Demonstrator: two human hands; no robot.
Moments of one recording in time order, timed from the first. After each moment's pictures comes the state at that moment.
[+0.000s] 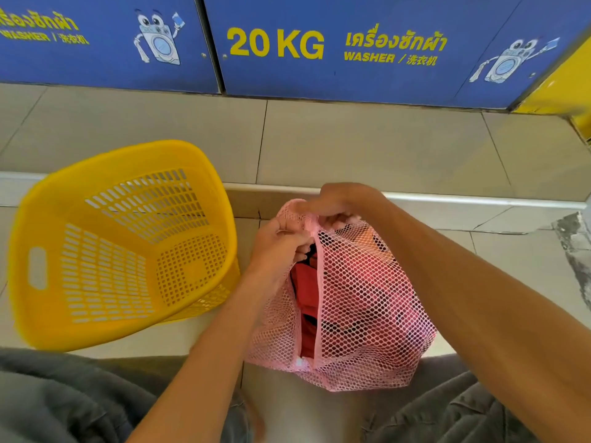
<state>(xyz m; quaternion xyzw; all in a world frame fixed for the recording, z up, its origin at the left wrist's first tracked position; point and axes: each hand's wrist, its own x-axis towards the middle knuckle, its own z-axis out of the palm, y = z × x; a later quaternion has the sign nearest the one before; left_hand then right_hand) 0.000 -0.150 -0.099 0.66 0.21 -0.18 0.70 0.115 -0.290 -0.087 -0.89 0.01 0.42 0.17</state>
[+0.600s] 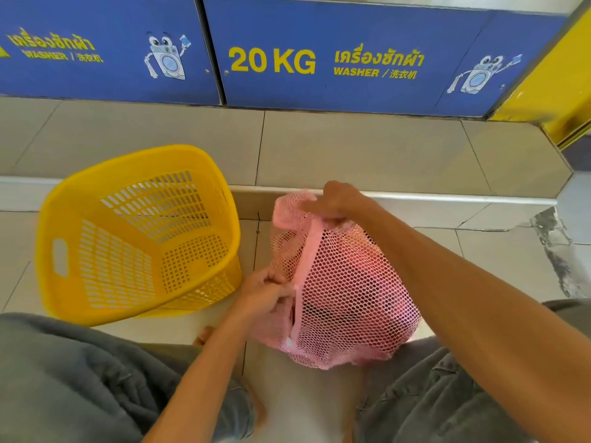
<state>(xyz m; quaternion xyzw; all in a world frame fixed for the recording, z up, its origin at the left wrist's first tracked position) -0.077 -0.116 -0.118 0.75 0.21 -0.29 0.56 0.076 -0.298 -0.072 -0.93 0.04 0.28 0.22</state>
